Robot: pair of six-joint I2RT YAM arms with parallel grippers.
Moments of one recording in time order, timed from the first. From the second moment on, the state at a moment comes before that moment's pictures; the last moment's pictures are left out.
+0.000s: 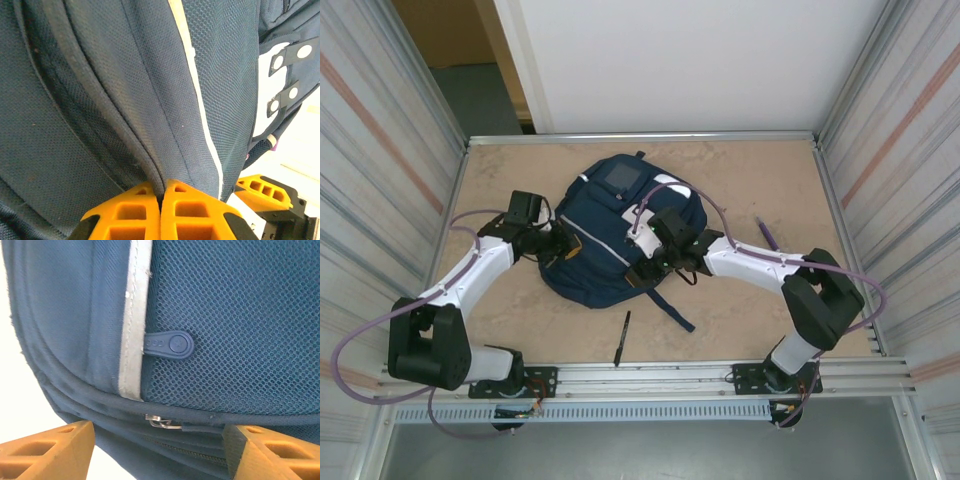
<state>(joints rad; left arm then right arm) -0.22 1.33 0.89 -0.58 0.48 -0.85 0.80 1.62 1.00 -0.32 -0.25 -0.04</state>
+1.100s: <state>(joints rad) -0.14 1.36 0.82 -0.49 0.67 -0.90 0.77 1.65 1.03 -0.33 -0.33 -0.02</state>
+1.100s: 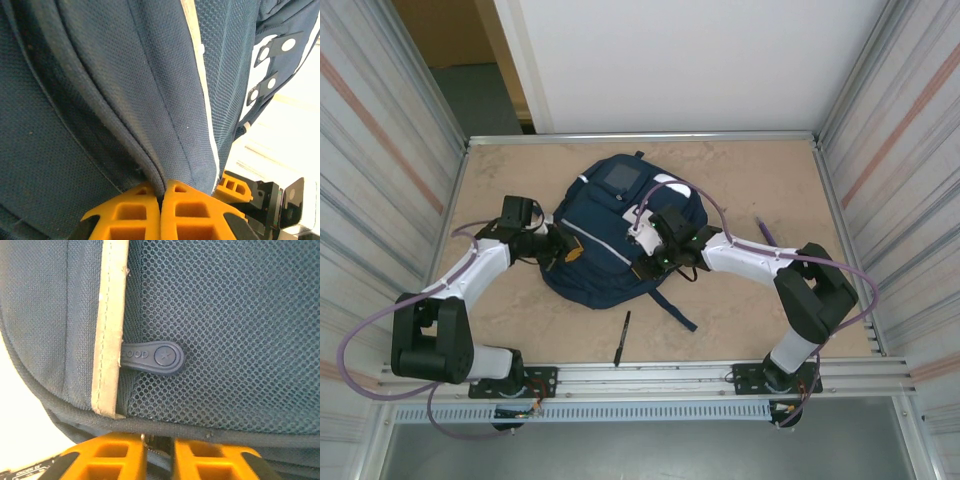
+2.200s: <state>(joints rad) -0.14 1.28 0.66 -0.29 0.66 -1.03 0.99 1.76 1.30 -0.71 -0.26 0.14</state>
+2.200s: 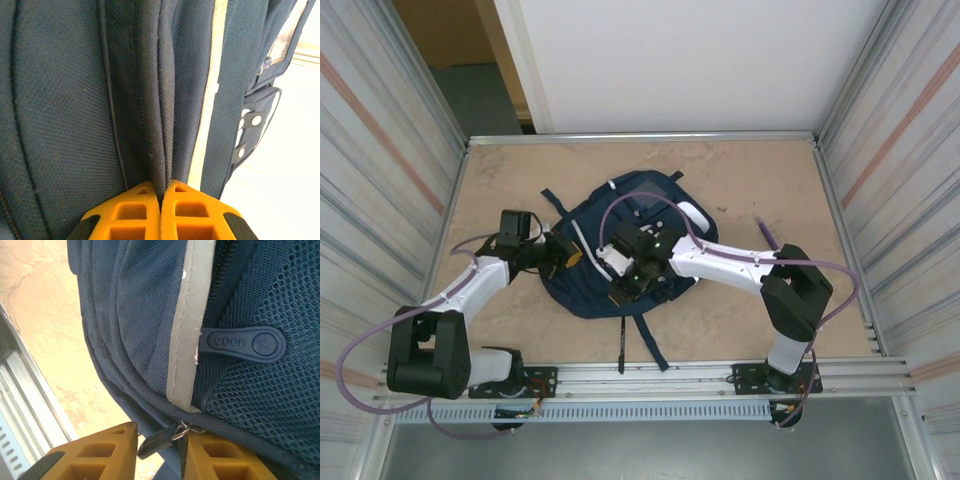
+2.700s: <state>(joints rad) -0.08 1.20 0.78 -0.57 0.68 -0.79 0.95 1.74 1.31 -0.70 -0.31 0.11</state>
